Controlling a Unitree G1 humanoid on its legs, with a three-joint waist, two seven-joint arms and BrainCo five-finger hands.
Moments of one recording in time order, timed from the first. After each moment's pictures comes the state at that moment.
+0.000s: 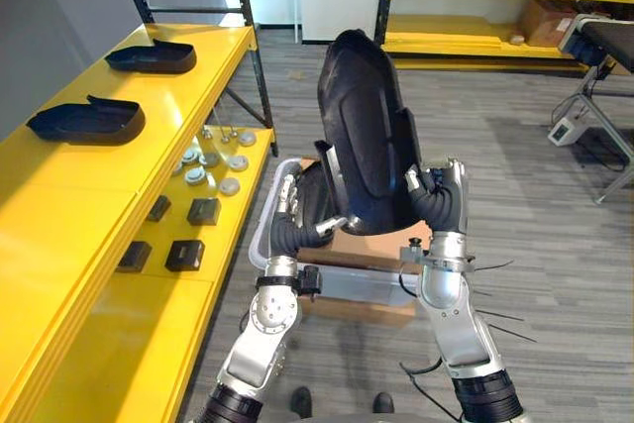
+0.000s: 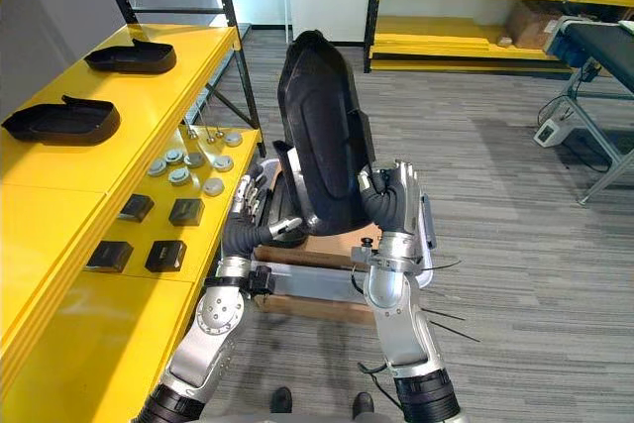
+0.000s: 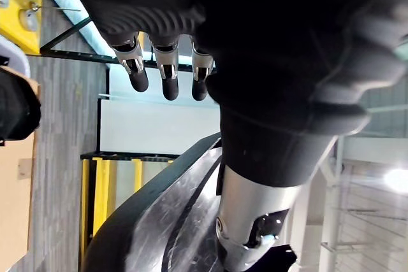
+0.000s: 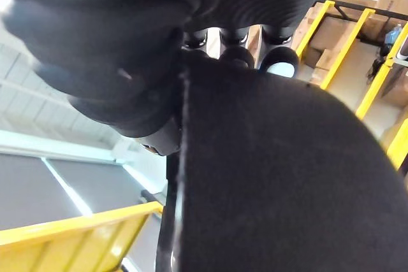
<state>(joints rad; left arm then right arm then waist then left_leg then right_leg) -0.06 0.05 -0.44 -0.08 -0.14 -0.11 0.38 -0.07 -0.04 0.26 -0.25 -0.56 -0.03 -0.50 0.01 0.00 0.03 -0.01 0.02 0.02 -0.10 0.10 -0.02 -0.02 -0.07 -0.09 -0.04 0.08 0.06</state>
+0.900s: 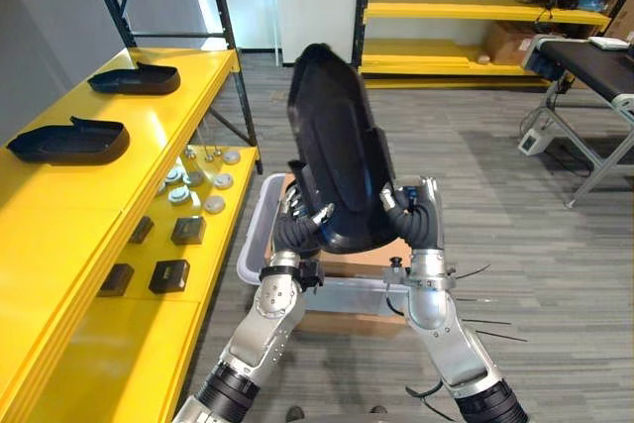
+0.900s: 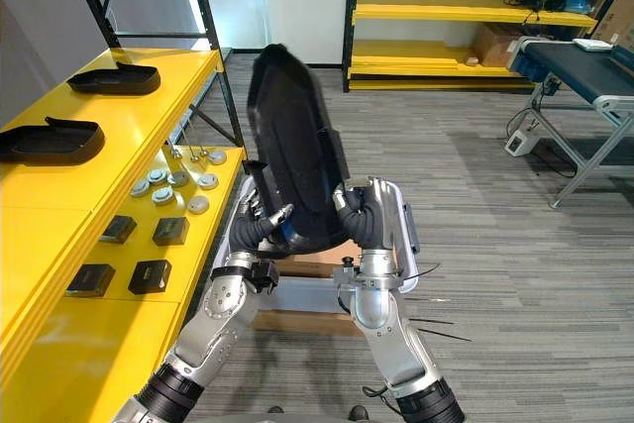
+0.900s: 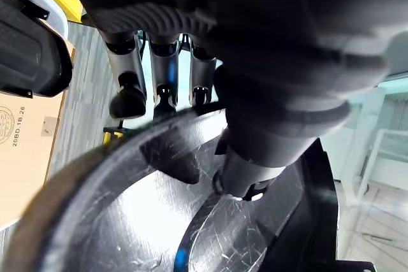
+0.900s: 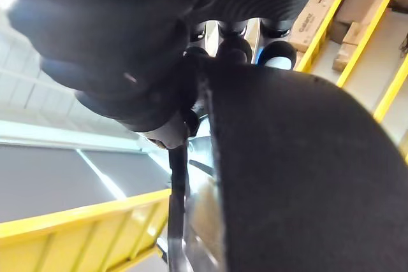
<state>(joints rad) -0.11 0.13 -0.46 -0.02 -0.40 -0.10 0.44 -0.03 -0.15 0.40 -0.25 -0.51 -0.09 -0.53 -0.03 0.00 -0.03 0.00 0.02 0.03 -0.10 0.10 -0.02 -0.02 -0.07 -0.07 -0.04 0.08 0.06</state>
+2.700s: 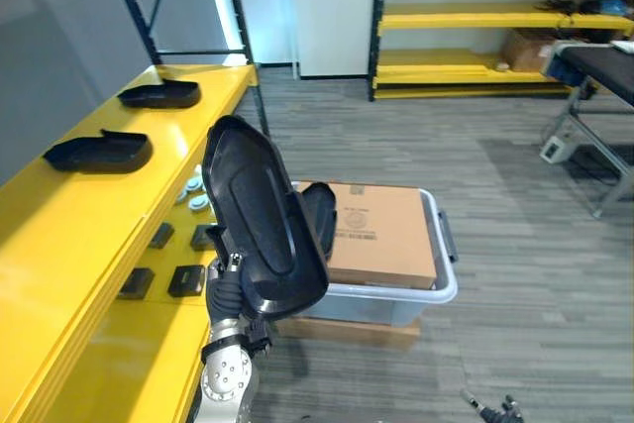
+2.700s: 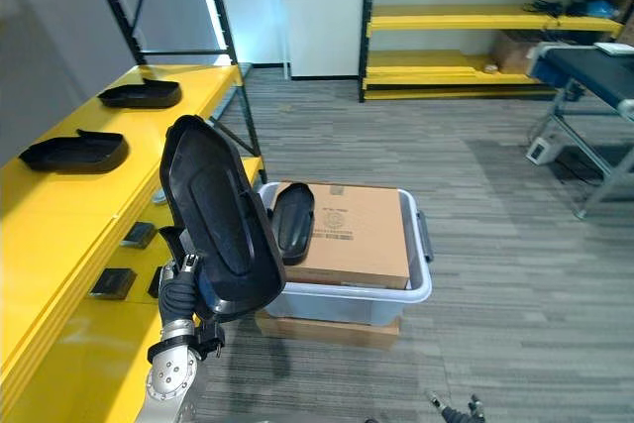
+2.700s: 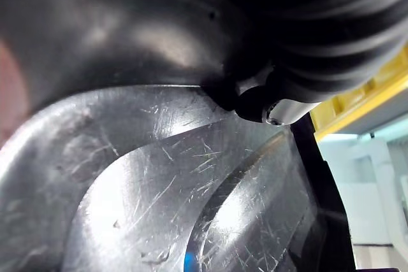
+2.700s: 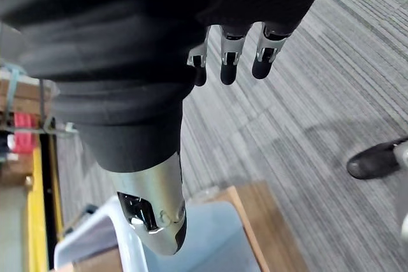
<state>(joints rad) 0.40 -0.04 -0.08 -0.30 -0.04 -0.10 0.35 0.33 0.03 -0.30 0.68 0.20 -0.10 -0.19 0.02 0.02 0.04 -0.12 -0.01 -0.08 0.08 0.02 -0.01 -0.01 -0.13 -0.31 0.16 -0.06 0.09</state>
